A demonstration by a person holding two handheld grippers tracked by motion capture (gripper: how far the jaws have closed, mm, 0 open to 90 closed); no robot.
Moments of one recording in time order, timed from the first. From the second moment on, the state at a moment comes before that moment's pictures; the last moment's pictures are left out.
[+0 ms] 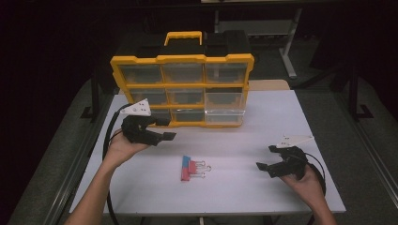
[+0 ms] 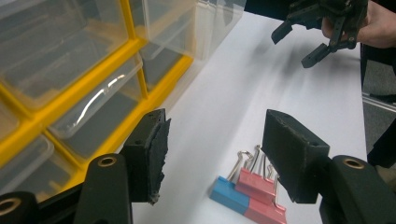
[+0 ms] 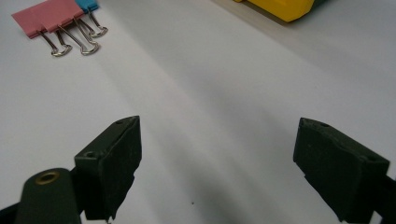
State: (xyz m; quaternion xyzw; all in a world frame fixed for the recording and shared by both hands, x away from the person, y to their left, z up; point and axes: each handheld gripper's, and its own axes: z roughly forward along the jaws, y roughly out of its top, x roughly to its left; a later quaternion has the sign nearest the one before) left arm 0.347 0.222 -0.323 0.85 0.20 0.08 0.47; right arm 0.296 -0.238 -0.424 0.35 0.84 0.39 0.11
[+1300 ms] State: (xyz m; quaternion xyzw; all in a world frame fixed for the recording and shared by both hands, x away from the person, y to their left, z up) left arm 0.306 0.250 -0.380 0.83 0.28 0.13 0.46; right arm 0.294 -0.238 -0.420 0.34 0.85 0.38 0.12
